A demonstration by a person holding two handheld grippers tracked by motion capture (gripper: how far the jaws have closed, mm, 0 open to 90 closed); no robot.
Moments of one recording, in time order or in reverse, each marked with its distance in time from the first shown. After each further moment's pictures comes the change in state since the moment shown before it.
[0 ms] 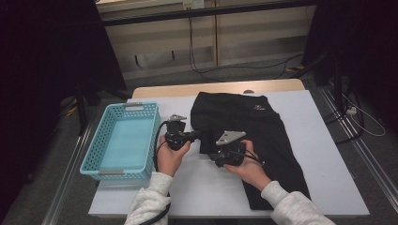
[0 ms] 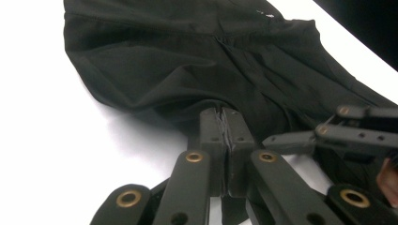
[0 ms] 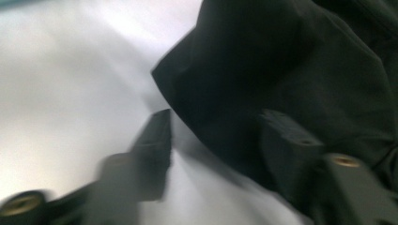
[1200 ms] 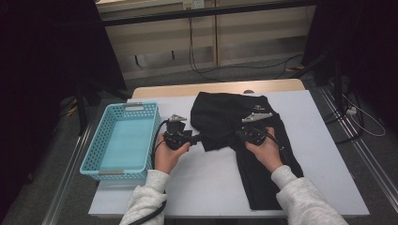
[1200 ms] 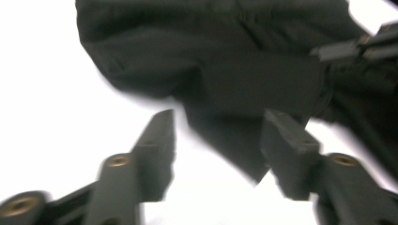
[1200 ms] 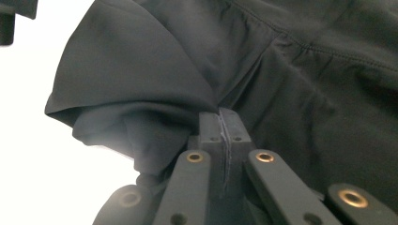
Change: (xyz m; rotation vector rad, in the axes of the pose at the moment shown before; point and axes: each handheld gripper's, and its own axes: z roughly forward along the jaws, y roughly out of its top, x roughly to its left) left arm 0.013 -0.006 0.011 0.063 0.040 0.086; right arm -0.085 -0.015 -0.018 0.005 -0.112 0.270
